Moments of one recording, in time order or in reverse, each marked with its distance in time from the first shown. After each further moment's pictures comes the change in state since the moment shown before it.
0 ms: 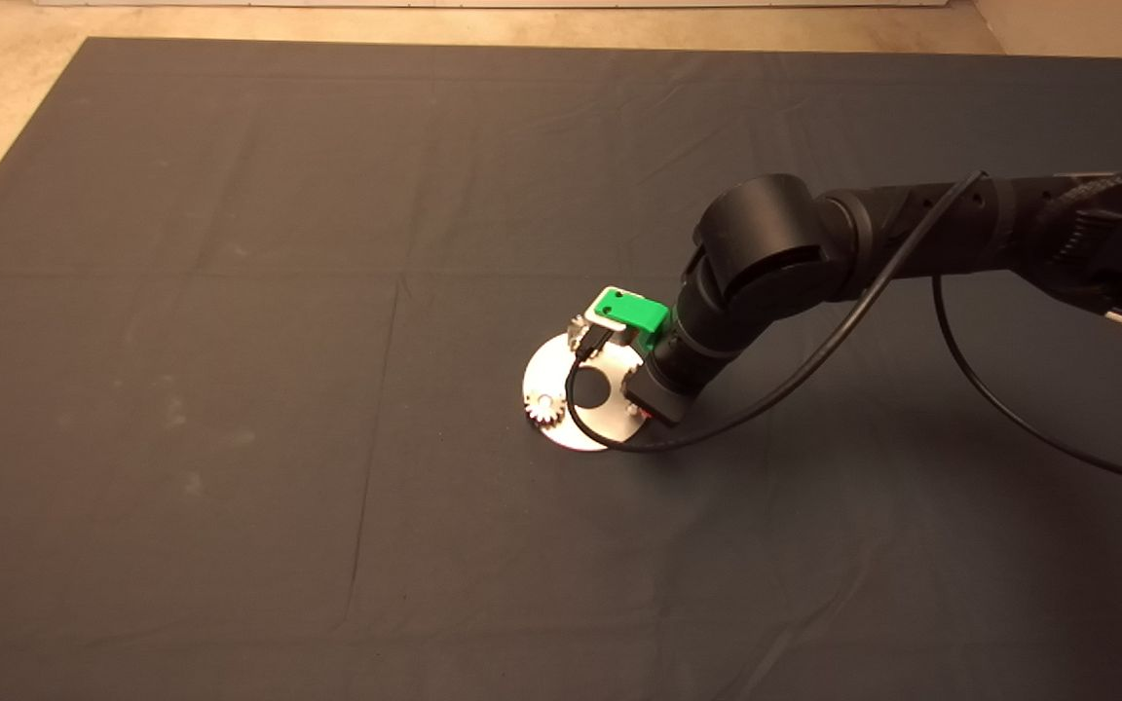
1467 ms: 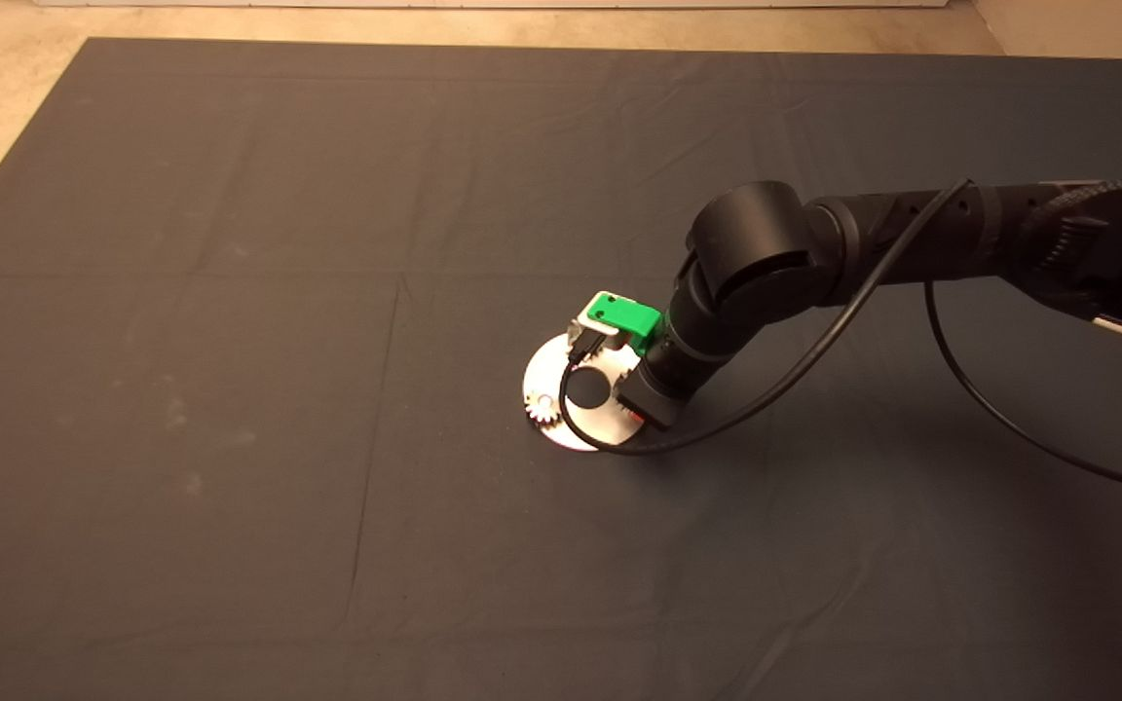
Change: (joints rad) left arm 0.000 -0.004 0.000 0.000 0.000 0.000; right arm -0.015 -0.006 -0.009 -0.010 0.013 -0.006
